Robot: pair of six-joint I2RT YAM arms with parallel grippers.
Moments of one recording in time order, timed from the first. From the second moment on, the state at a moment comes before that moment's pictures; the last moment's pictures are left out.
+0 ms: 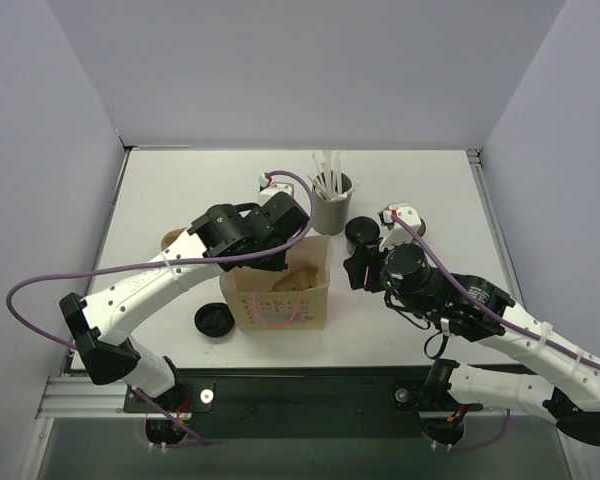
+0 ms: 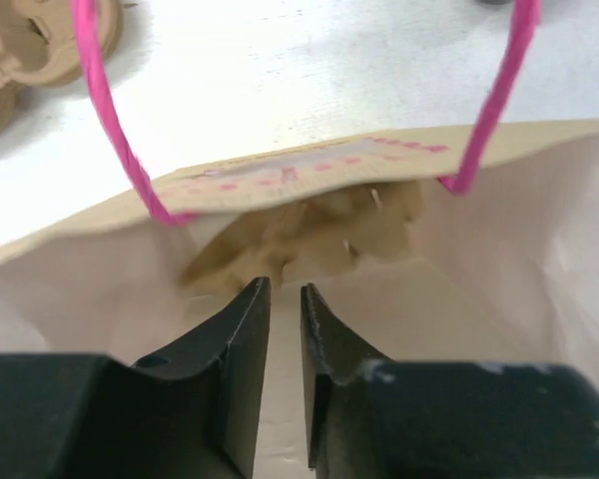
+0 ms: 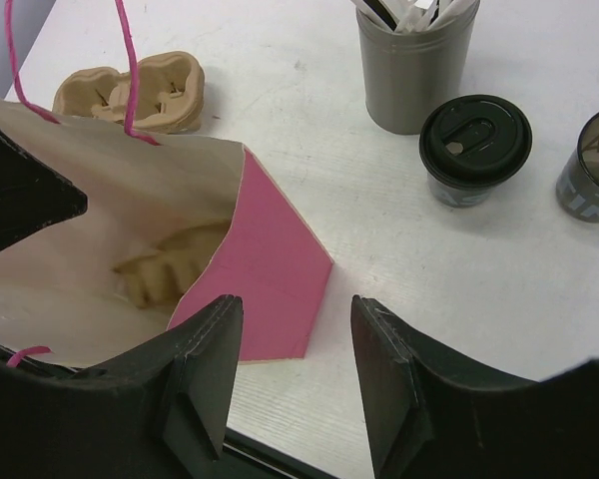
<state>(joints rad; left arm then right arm) -1.00 1.51 1.72 -1.26 -0.42 -0.73 1.03 0.90 1.09 -0.70 0.53 0.52</state>
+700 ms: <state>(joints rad) -0.99 1.48 1.72 -1.19 -0.33 -0.71 1.03 0.86 1.05 -0.68 0.48 0.54</state>
